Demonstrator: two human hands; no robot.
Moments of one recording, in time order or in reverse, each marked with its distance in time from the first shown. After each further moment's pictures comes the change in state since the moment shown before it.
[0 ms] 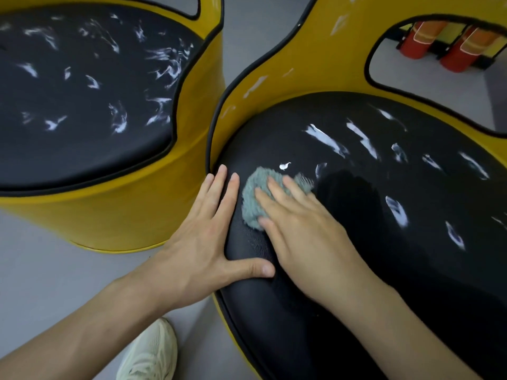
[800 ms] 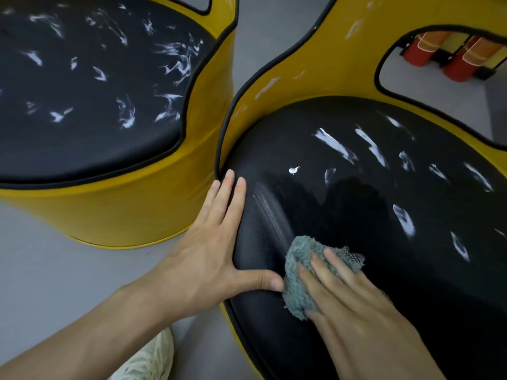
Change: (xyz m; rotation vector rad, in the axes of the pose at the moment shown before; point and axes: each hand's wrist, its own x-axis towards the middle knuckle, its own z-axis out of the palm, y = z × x) left_hand -0.005 -0.001 0.002 -0.018 -0.029 0.000; right_hand -0.095 0.011 -0.006 -0.034 0.001 -0.140
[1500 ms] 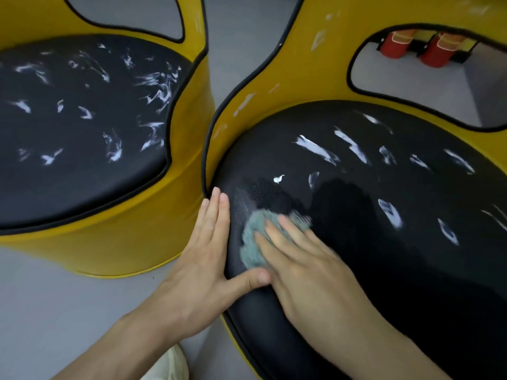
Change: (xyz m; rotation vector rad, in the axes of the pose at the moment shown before) left_hand -0.002 -0.001 -0.001 -0.090 0.047 0.009; right_hand 0.062 -0.017 0.011 0.030 0.085 0.089
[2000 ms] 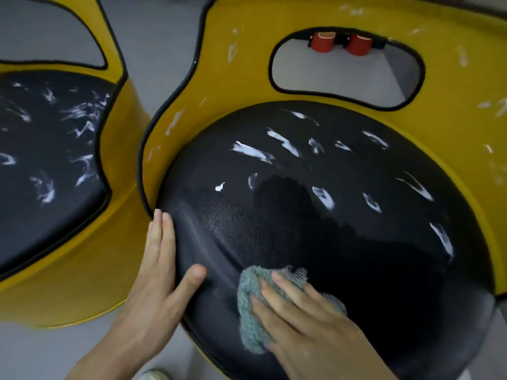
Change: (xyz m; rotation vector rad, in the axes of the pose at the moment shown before) left_hand -0.003 0.003 0.005 -0.073 0.066 0.002; right_hand -0.094 -0.003 -0.017 -0.014 0.027 0.074
